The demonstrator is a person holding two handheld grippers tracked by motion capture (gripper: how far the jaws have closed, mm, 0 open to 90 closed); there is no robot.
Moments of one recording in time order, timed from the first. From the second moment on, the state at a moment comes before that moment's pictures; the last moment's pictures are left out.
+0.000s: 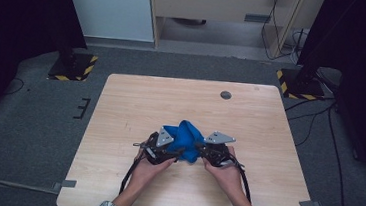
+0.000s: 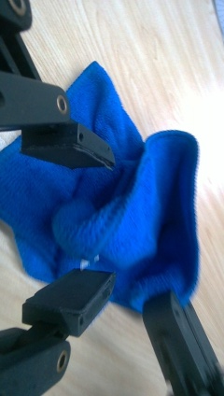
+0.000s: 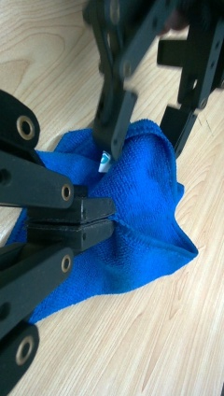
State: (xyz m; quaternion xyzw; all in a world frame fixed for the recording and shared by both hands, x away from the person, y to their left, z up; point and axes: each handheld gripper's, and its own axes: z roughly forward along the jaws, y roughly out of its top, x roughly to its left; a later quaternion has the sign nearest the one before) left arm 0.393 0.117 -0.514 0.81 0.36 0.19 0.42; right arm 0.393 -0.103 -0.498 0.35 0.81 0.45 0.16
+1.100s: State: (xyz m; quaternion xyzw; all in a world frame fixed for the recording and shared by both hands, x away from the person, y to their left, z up) left arm 0.402 0.149 -0.505 0.79 0.38 0.18 0.44; right arm 0.407 -0.137 -0.503 0.40 0.79 0.43 0.16
